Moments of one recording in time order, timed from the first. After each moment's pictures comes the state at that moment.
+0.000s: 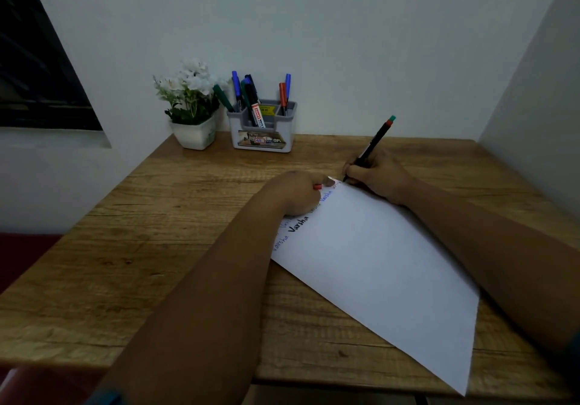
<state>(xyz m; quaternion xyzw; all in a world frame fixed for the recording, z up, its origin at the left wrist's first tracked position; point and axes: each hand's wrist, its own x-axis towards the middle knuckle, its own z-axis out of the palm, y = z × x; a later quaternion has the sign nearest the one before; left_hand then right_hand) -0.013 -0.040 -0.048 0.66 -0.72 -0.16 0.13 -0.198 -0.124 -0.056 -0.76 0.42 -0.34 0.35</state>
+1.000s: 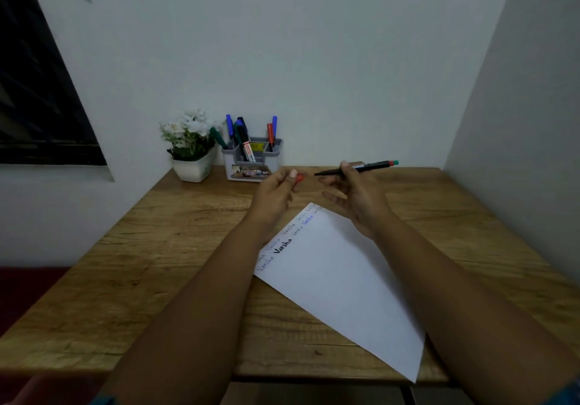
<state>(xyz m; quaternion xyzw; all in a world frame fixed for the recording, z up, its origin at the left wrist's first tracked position) -0.025 -0.020 -0.030 0.46 -0.50 -0.38 0.63 -0.186 -0.064 -0.021 -0.50 0.31 -0.54 0.60</state>
